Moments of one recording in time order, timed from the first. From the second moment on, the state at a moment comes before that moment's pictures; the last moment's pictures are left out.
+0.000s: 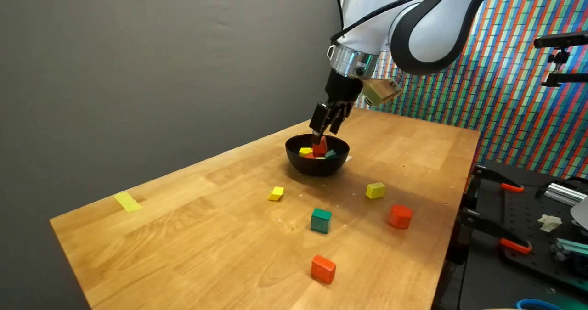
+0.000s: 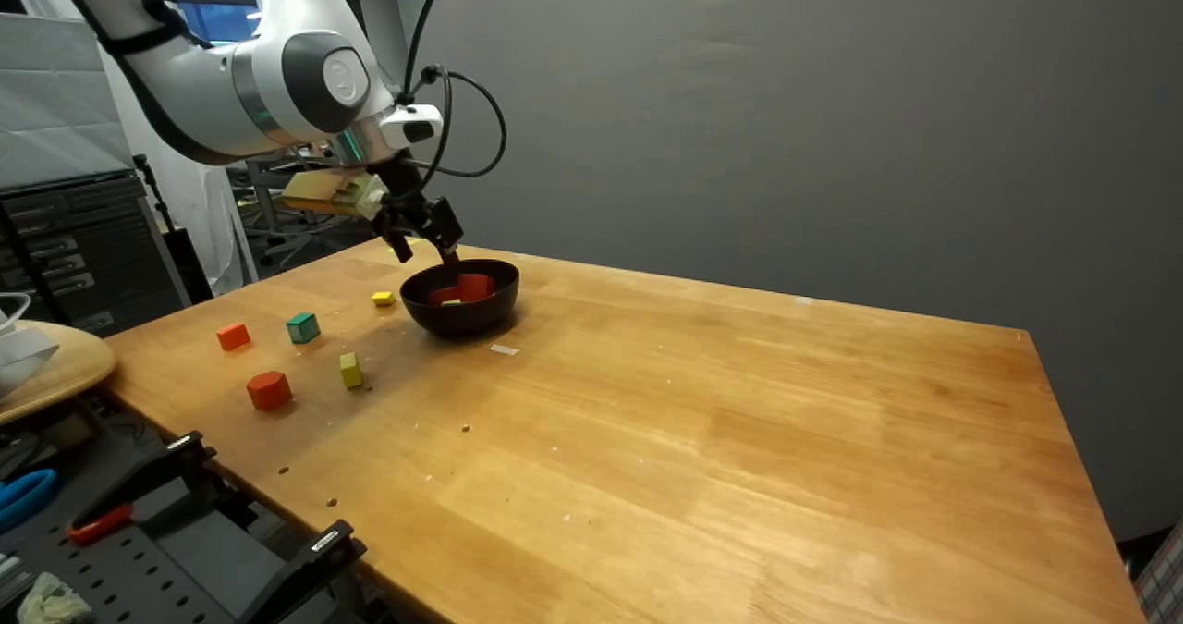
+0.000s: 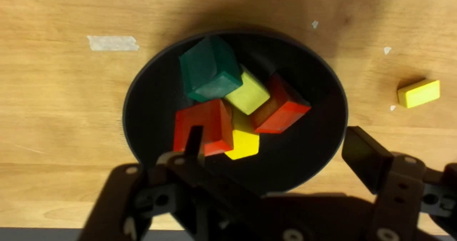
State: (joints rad) arm 0.31 0.26 -0.06 -2.45 -0.27 2.99 0.41
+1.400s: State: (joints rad) arm 0.16 0.16 0.18 -2.74 0.41 2.93 0.23
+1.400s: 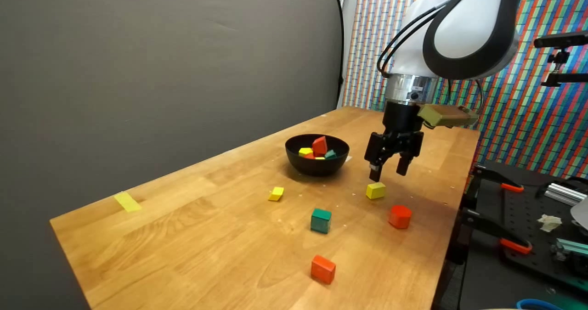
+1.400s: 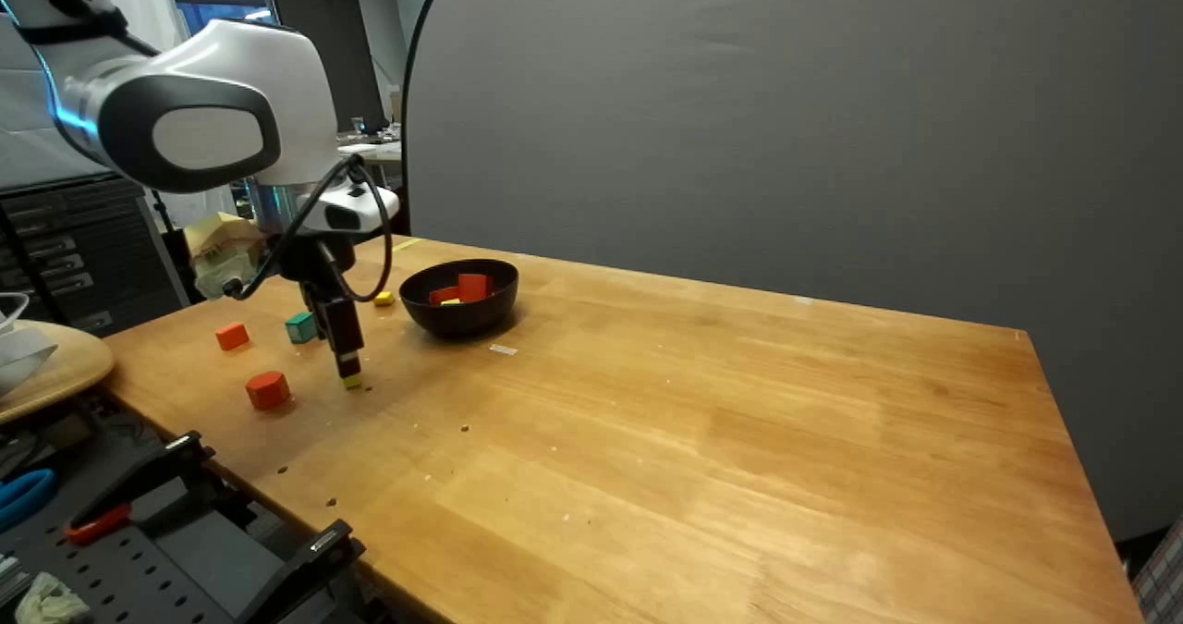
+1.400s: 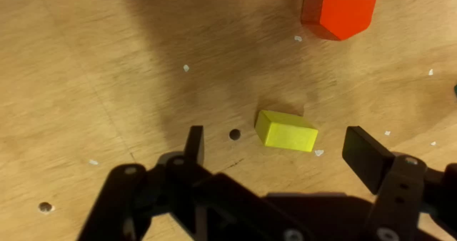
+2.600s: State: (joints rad) arm 0.26 0.28 0.03 -2.62 0.17 2.88 0.43
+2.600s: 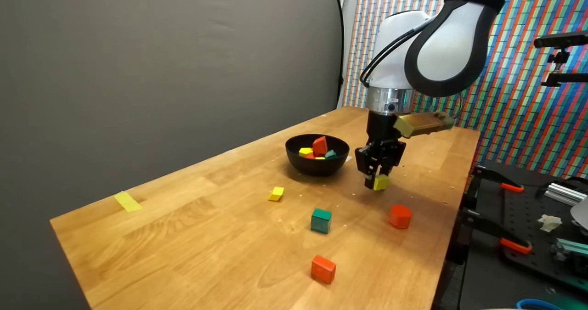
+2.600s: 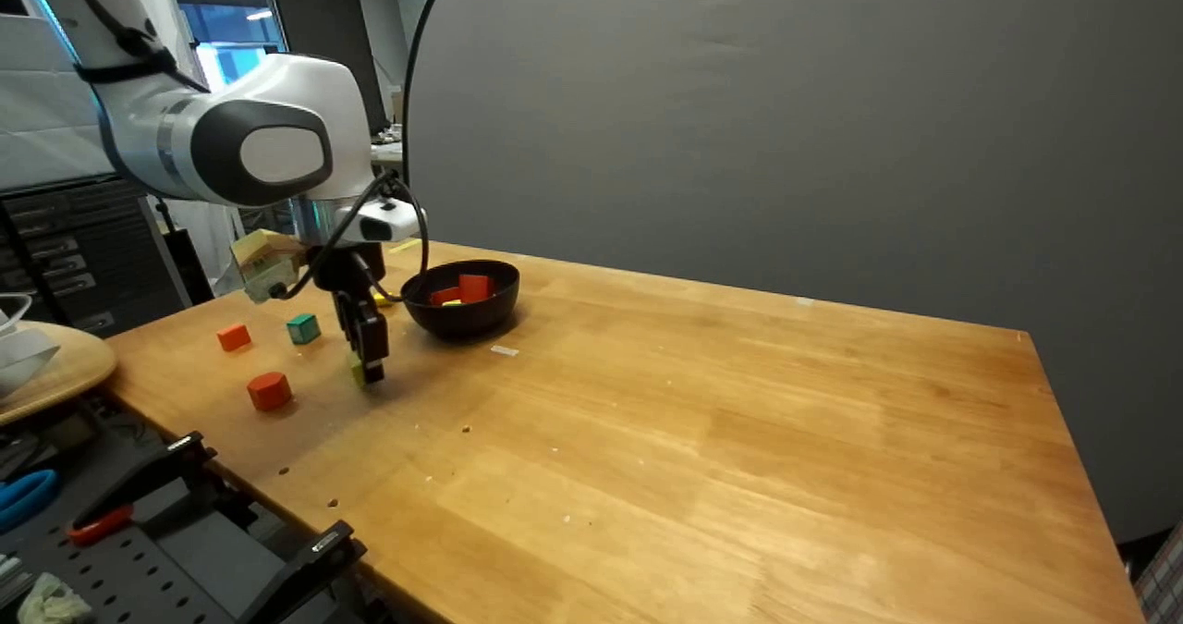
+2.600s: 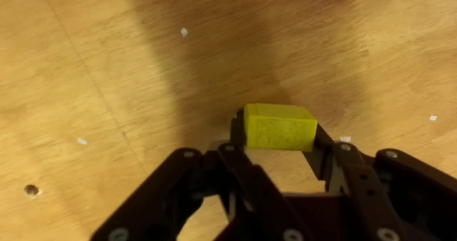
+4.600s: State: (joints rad) arm 0.56 0.40 -0.21 -2.22 -0.50 2.96 0.77
